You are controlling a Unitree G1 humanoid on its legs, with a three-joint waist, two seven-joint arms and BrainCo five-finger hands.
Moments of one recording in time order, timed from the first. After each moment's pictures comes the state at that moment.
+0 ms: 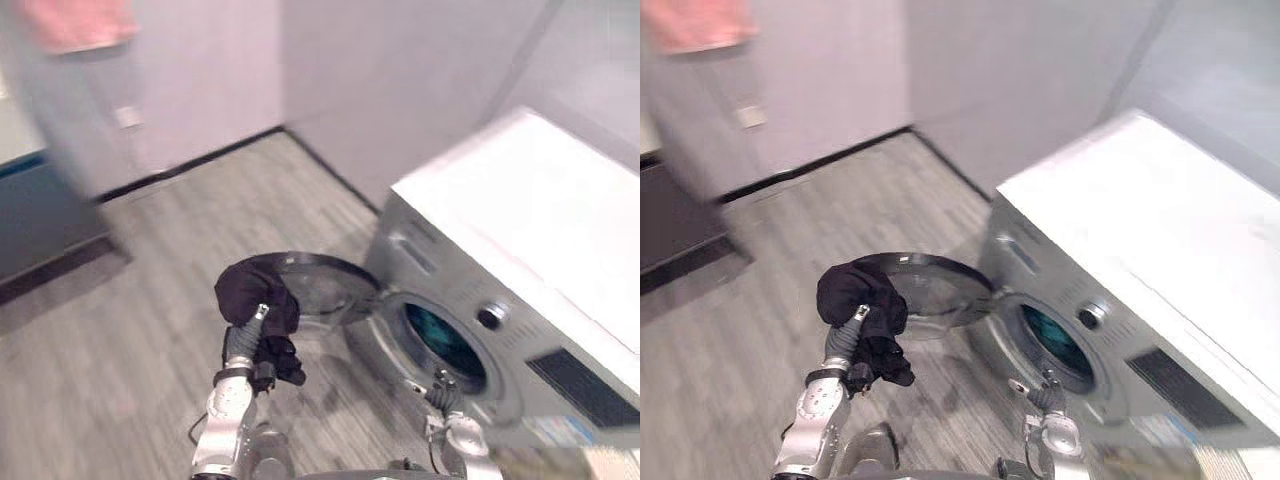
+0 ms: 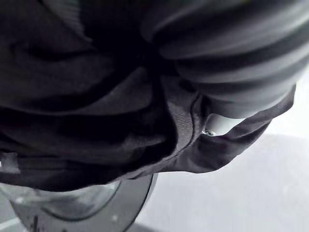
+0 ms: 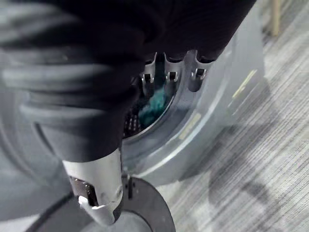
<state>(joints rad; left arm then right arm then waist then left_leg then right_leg) 0.17 0.04 -0.02 0.11 -0.07 -0.05 0.11 0.11 0.02 -0.13 0.60 -0.03 0.00 -0.13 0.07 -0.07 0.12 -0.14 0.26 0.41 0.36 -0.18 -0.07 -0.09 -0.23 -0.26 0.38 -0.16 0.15</state>
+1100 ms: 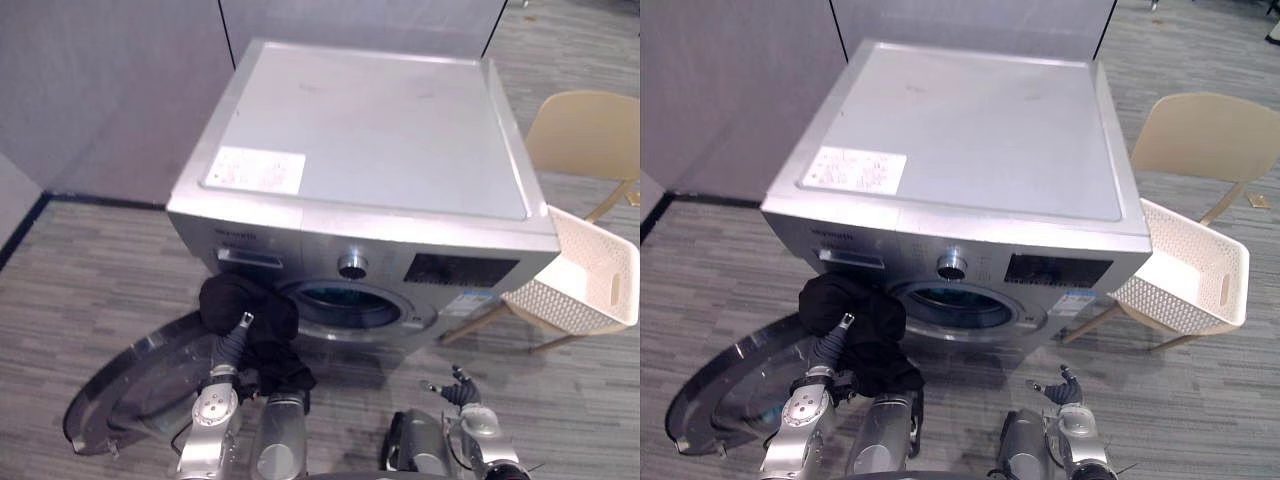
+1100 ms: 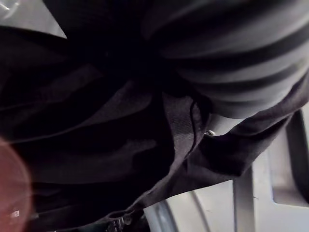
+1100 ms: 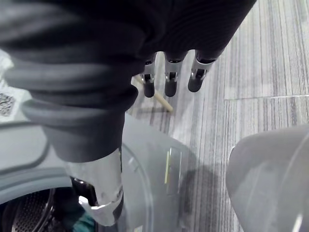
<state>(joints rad) 0.16 0.08 0.03 0.12 -0.10 -0.05 0.16 -0.03 -0.10 -0.13 0.77 -0.04 0.01 -0.18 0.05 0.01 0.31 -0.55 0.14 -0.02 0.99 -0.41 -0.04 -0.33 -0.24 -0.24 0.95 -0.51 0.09</state>
